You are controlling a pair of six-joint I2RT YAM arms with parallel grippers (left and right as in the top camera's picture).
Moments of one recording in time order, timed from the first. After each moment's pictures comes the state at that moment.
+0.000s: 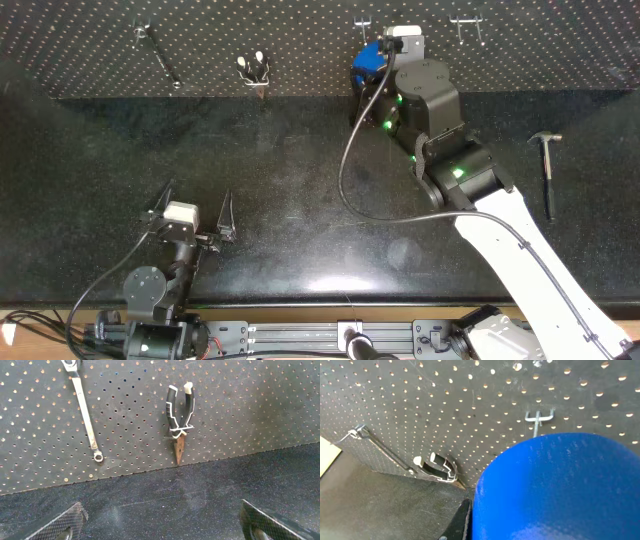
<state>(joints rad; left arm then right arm) -0.07 0.01 0.01 -0.07 0.09 0.05 0.45 1.34 1.18 -0.26 -0.06 0.42</state>
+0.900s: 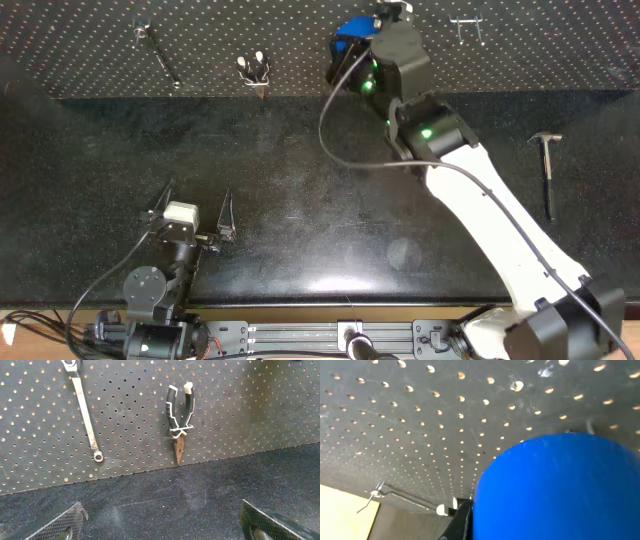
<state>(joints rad) -0.07 0.01 0.01 -0.07 0.09 0.05 0.45 1.57 1.32 -0.13 -0.06 0.77</state>
